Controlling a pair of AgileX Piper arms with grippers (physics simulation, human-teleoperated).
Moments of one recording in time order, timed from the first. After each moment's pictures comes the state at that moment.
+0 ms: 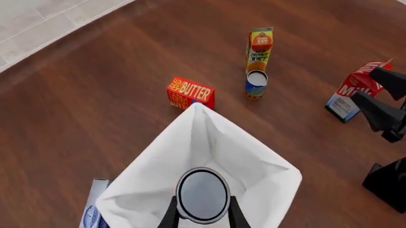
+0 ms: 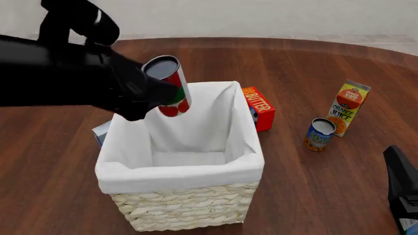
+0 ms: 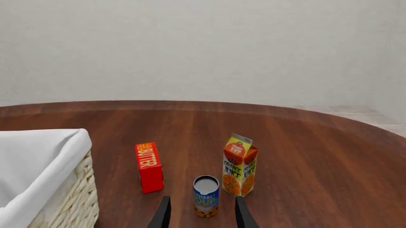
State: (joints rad) left arm -0.76 1.04 -1.01 0.56 0.05; right arm 0.01 0.00 -0.02 -0.02 0.00
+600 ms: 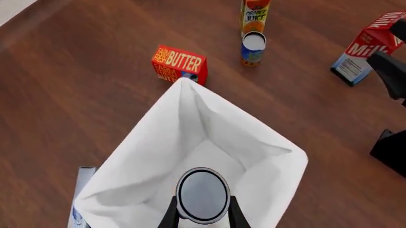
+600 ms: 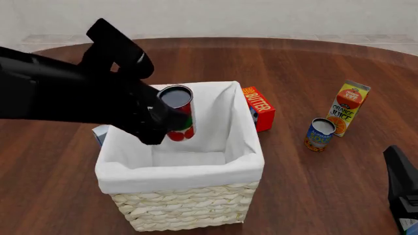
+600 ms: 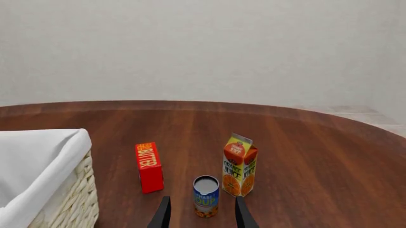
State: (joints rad) left arm -0.79 1.12 -0.99 0.62 0.09; right arm 0.01 0.00 -0.02 -0.02 0.00
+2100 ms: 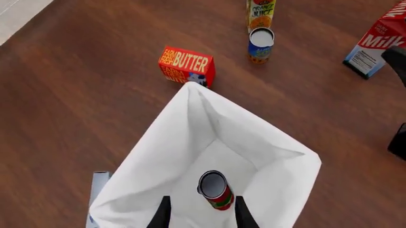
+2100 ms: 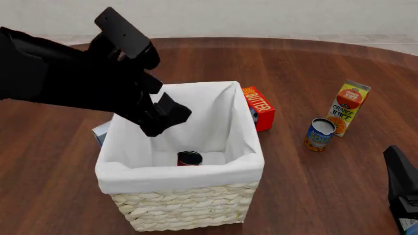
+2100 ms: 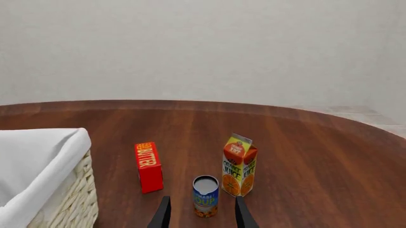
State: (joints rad) left arm -0.76 1.17 -1.06 0.66 0.17; right arm 0.01 0.00 -0.02 -0.02 -0.01
